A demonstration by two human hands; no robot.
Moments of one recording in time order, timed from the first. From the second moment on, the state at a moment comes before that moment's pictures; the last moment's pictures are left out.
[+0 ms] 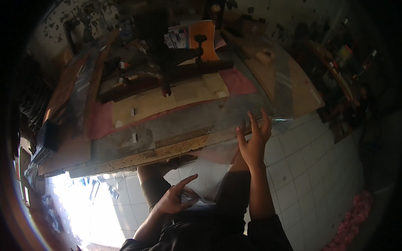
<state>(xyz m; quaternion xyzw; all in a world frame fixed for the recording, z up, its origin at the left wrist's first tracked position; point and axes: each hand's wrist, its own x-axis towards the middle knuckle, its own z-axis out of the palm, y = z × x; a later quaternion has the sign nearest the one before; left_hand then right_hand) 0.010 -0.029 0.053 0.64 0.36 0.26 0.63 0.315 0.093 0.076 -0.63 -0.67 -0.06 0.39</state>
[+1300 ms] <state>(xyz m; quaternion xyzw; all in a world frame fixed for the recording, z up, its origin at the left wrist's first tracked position) -0.023 -0.044 0.046 0.65 0.41 0.16 0.62 0.280 0.006 0.075 -0.41 -0.46 0.58 0.54</state>
